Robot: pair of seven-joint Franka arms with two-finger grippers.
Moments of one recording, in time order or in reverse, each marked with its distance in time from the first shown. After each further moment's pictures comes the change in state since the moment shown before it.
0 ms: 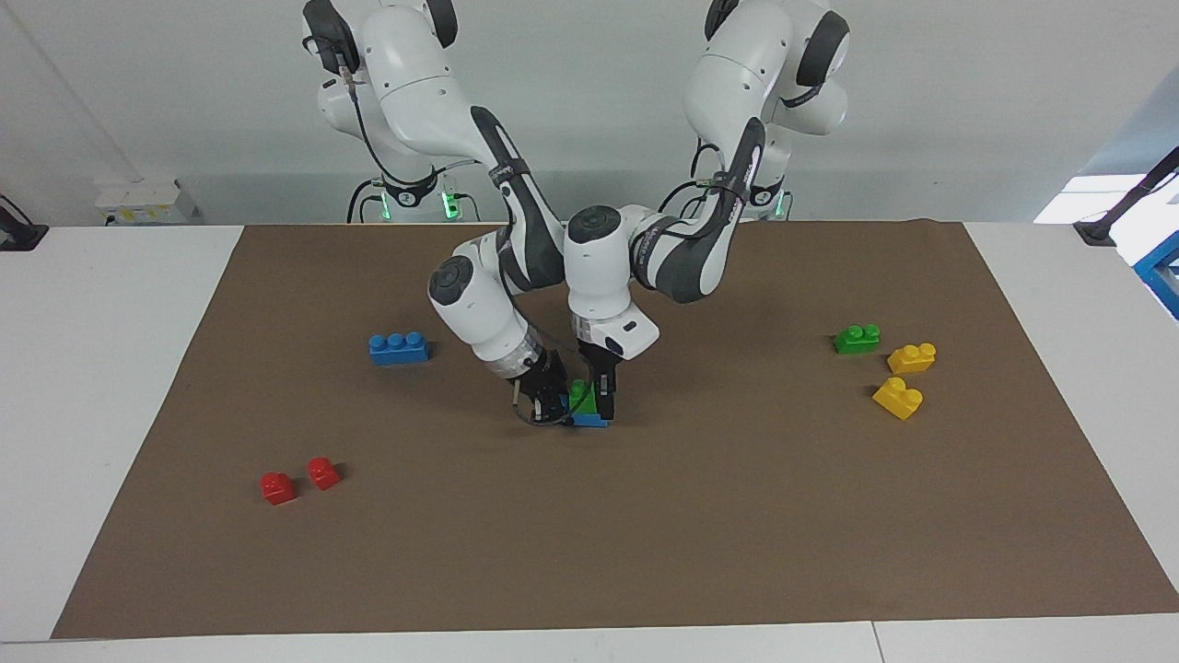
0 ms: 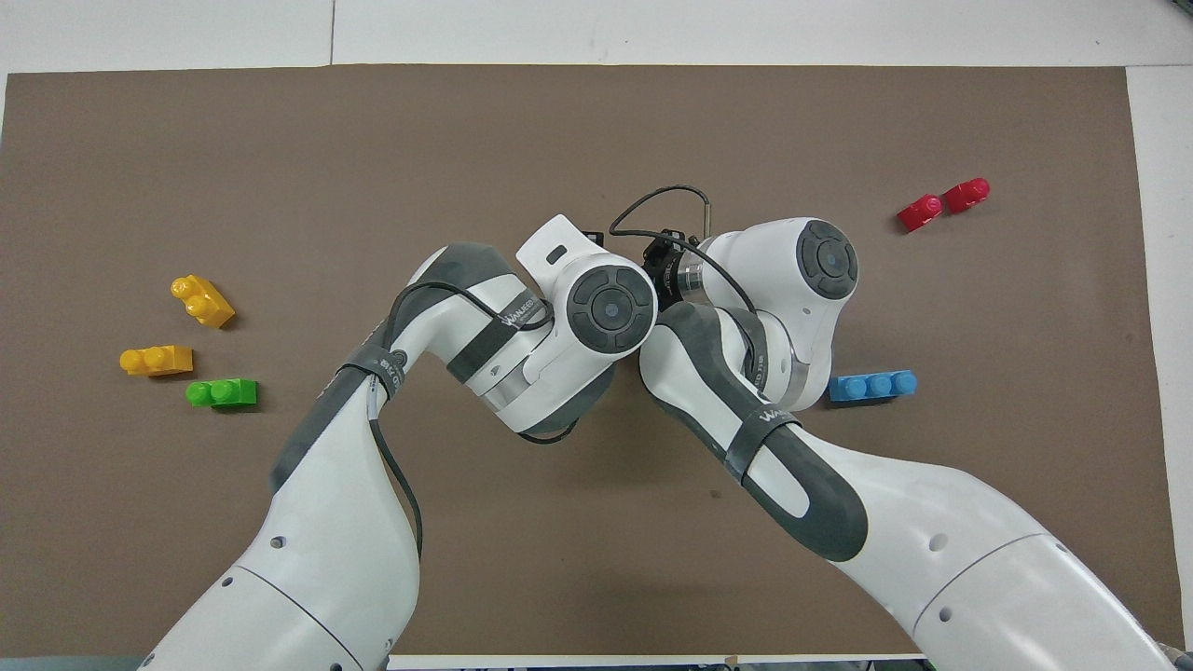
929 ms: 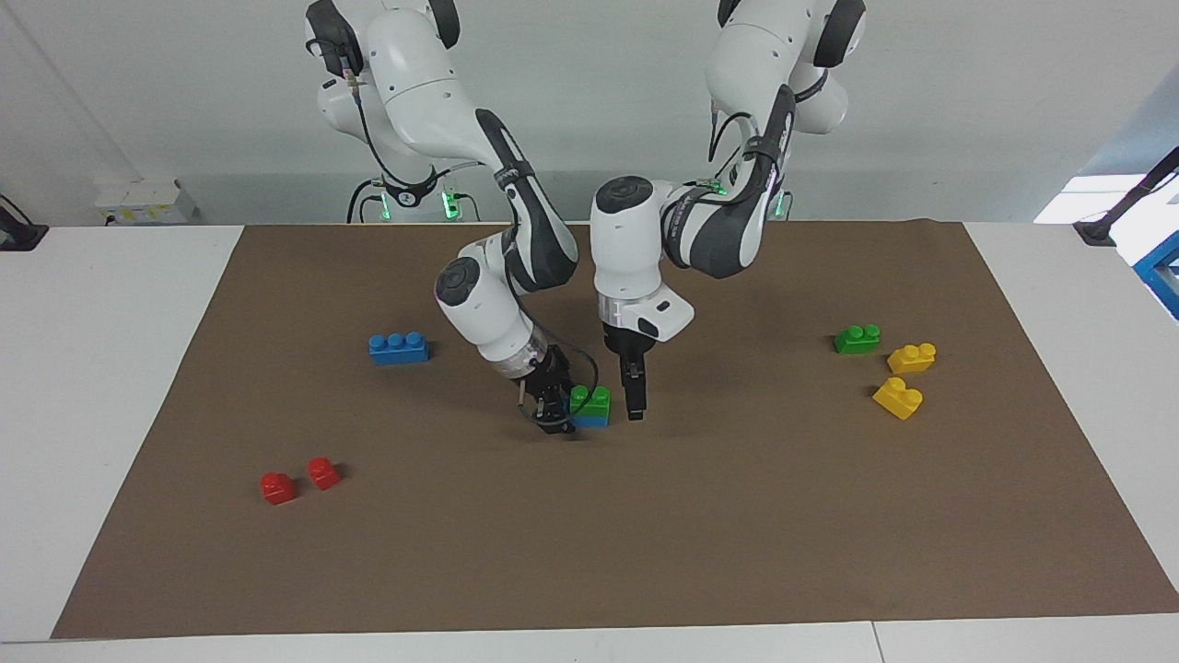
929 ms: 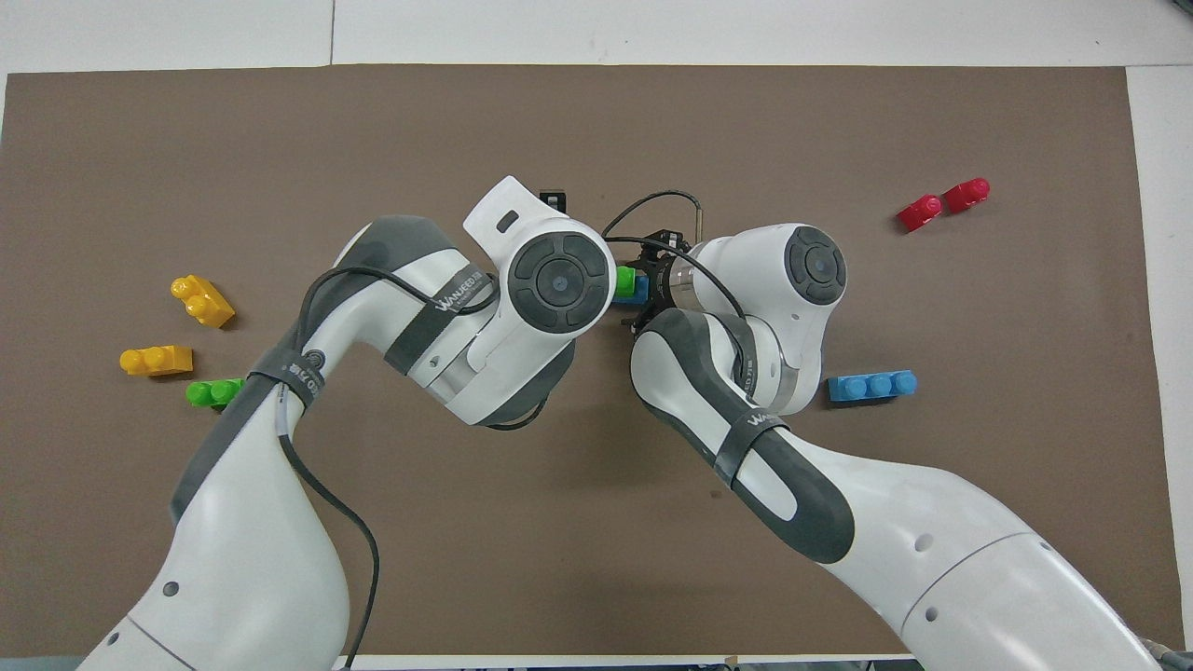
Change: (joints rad) left arm 0.055 -0.130 0.011 0.004 0.002 -0.064 0.011; right arm 0.018 0.011 0.001 -0.001 0.000 0.023 0.000
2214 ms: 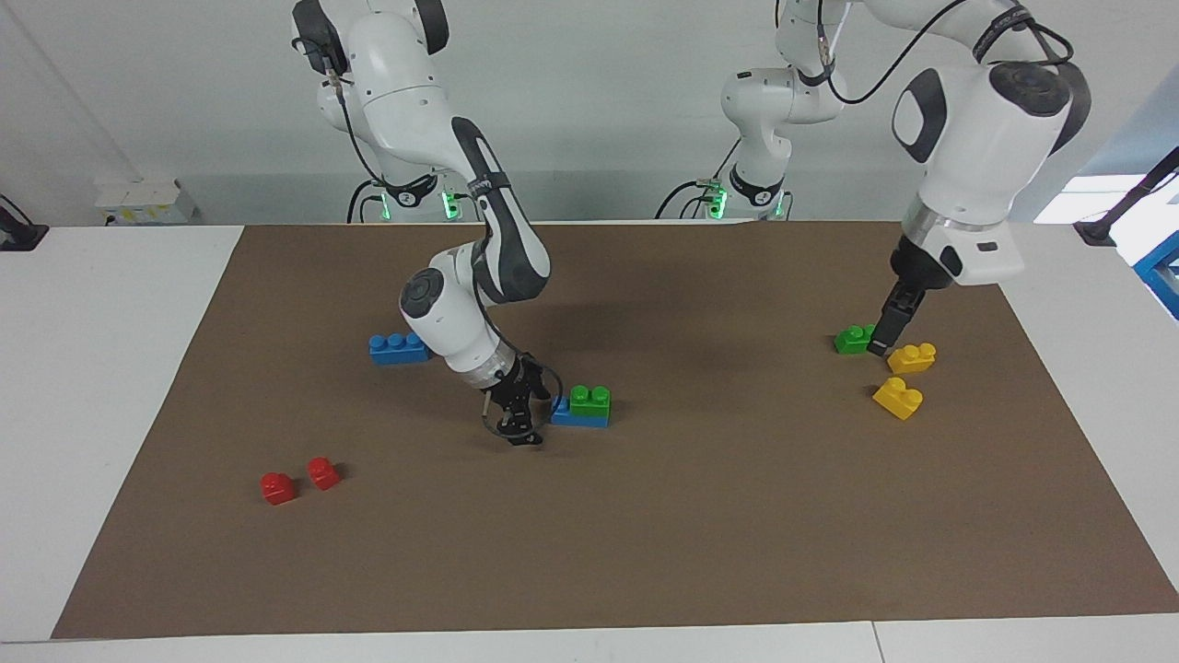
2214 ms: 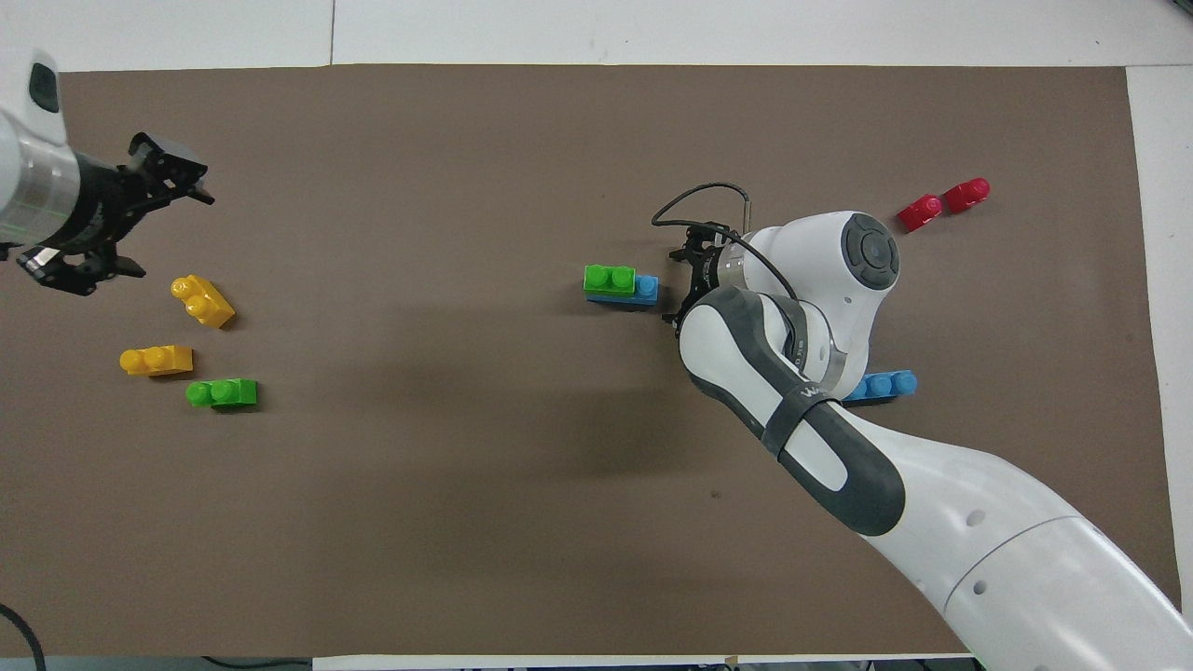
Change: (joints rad) left arm 0.565 -0.326 0.006 -0.007 -0.313 -0.419 1.576; right arm -0.098 -0.015 0.000 -0.036 0.006 -0.042 -0.050
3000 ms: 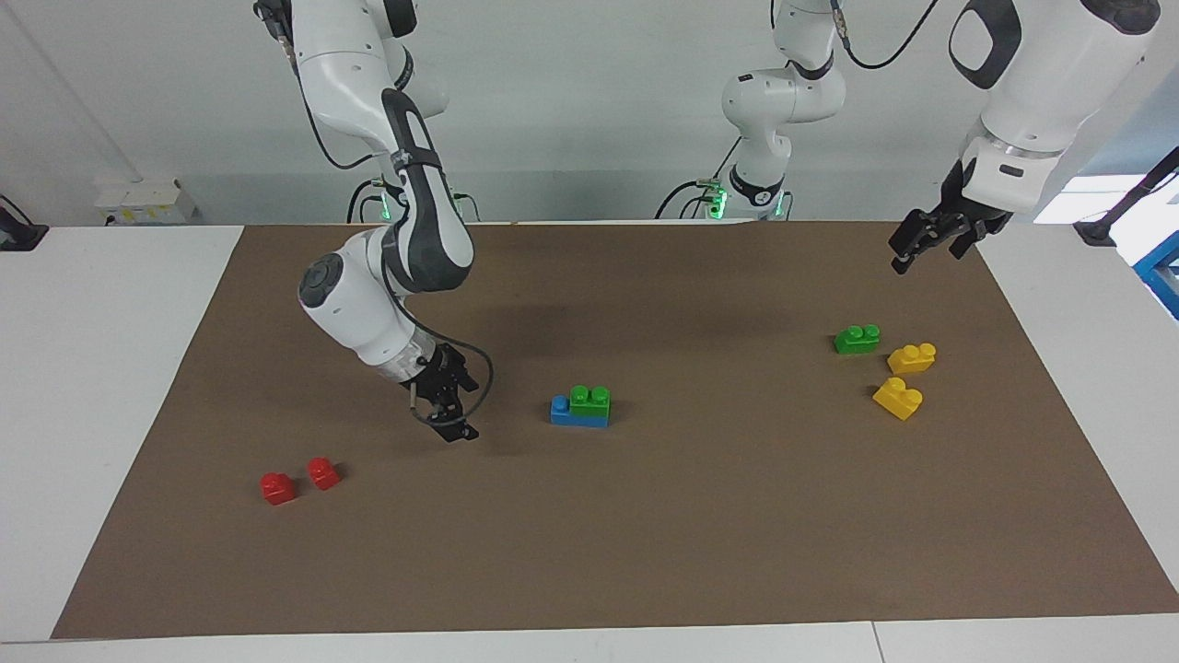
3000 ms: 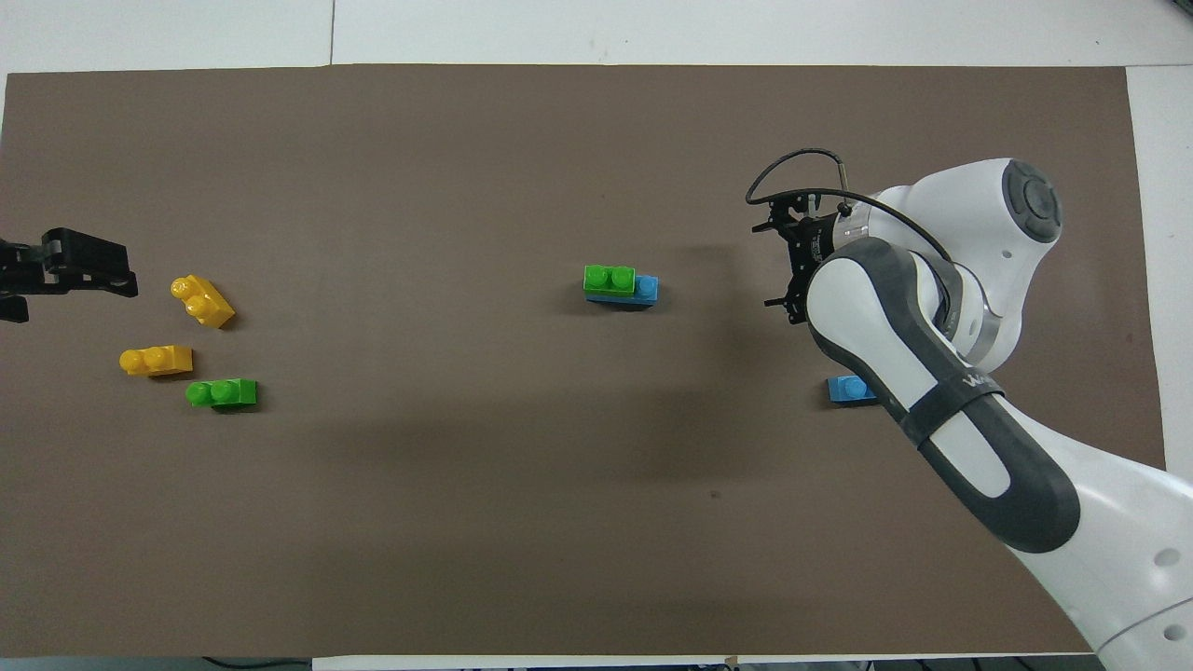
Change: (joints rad) left arm 0.049 -0.120 -0.004 0.017 -0.005 -0.239 0.604; right arm -0.166 -0.163 -0.018 -0.007 -0.158 -0.223 -0.361
